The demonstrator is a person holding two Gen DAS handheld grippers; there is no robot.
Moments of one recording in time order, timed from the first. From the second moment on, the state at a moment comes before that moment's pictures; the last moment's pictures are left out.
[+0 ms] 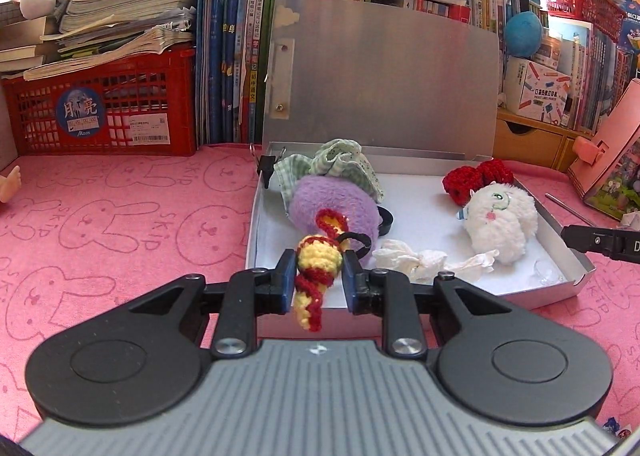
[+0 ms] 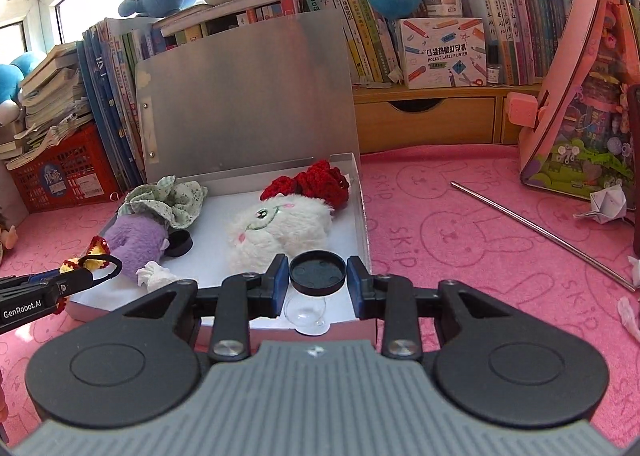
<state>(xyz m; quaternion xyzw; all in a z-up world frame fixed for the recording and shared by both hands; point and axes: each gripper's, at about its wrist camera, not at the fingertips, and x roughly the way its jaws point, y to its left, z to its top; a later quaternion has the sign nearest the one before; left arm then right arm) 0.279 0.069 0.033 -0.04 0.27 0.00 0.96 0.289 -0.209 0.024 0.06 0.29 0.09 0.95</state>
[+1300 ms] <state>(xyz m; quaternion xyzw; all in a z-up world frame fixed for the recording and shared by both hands) 0.272 0.055 0.040 -0.02 0.26 -0.01 0.96 0.282 -0.203 0.021 0.05 0.28 0.12 0.95</state>
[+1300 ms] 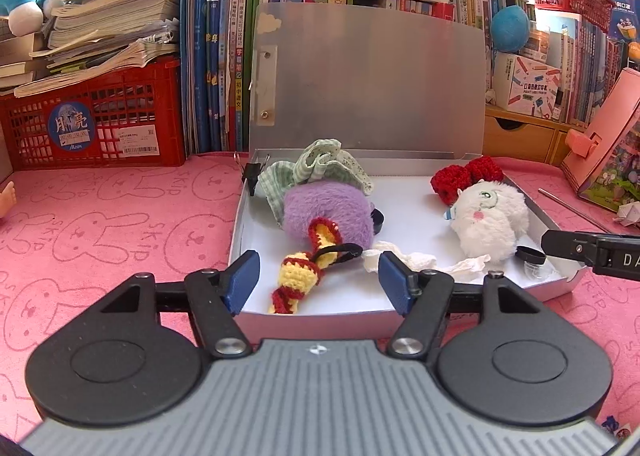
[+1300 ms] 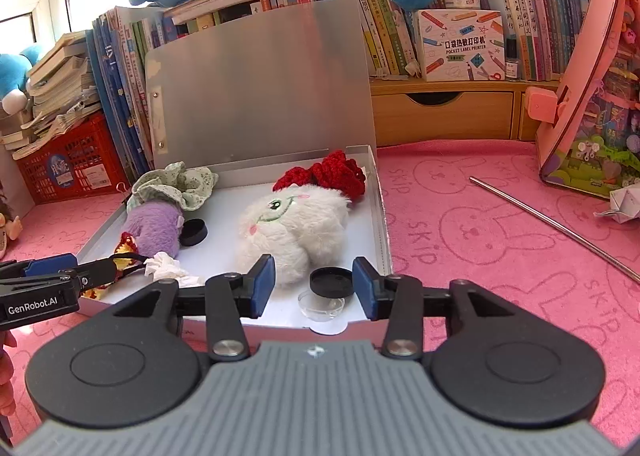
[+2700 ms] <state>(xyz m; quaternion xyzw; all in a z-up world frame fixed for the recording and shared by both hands) 0.108 0.017 0.033 -0.01 0.28 -0.08 0.96 0.141 -0.200 0.011 0.02 0.27 0.19 0.94</state>
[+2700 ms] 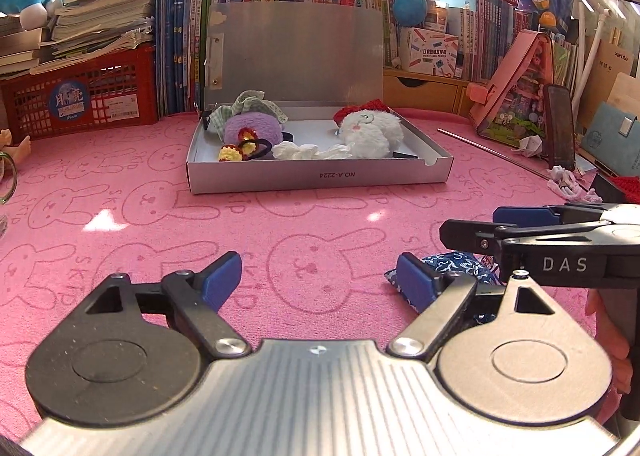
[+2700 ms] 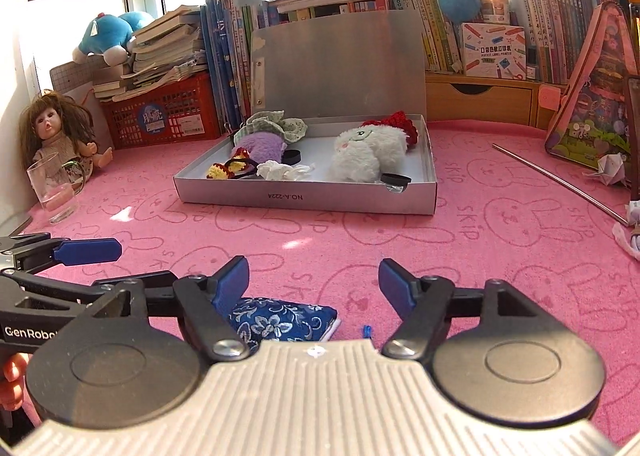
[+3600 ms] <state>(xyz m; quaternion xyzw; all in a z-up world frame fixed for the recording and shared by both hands) 0.122 0.020 0.026 -0.02 0.29 -0.01 0.96 0.142 -0.196 0.005 0.03 0.28 0.18 0.94</state>
